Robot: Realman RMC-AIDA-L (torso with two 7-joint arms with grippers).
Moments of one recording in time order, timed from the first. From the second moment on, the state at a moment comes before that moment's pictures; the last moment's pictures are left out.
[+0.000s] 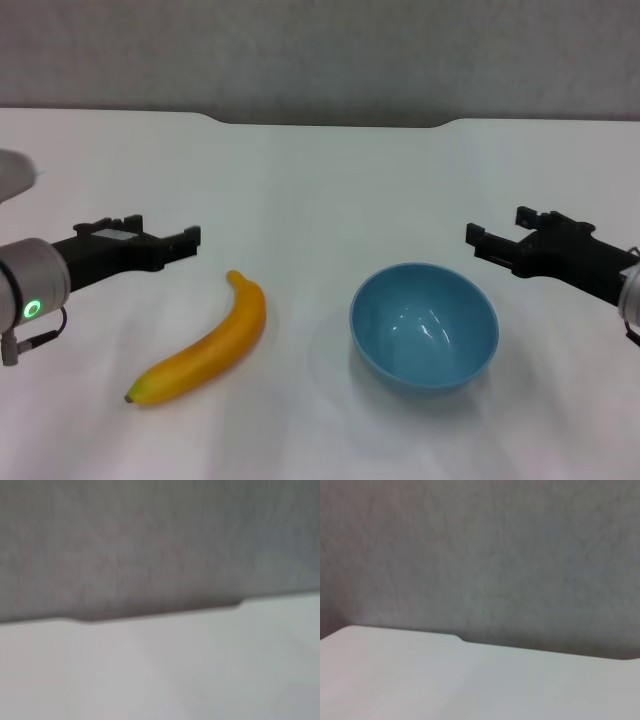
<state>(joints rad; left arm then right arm) -0.19 -2.03 -1.61 -1.27 1.98 -0.59 0.82 0.21 1.94 1.42 1.07 -1.15 0.50 -1.55</state>
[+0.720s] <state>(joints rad) -0.29 -2.03 -1.64 -1.39 2.59 -0.84 0.37 0.48 2.00 1.75 1.12 -2.21 0.95 -0.63</state>
